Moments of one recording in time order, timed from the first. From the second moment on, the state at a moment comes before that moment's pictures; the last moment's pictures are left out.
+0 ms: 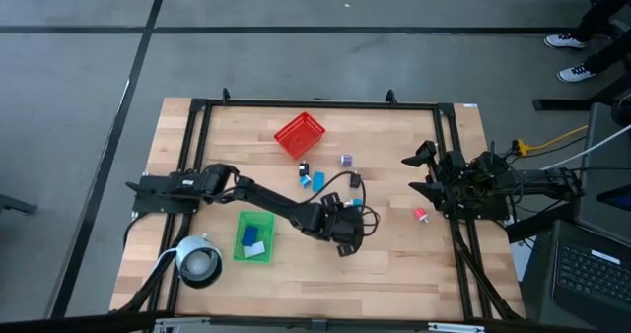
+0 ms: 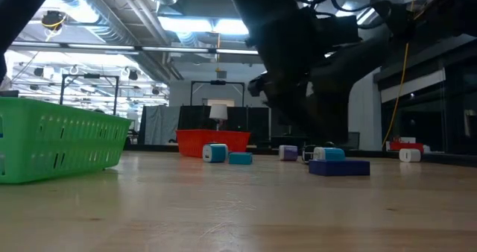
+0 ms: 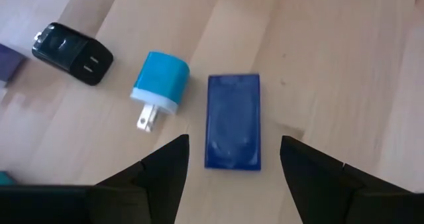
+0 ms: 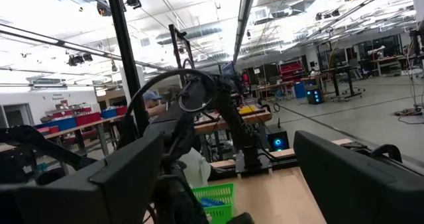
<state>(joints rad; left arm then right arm) -0.26 2.31 1.85 -0.61 -0.46 -0.49 0.04 0.18 0.11 0.38 -0.04 0.25</state>
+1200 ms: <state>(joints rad) -0.24 2.40 1.85 -0.50 -0.40 -0.58 0.04 0.18 0.11 0.38 -0.04 0.25</state>
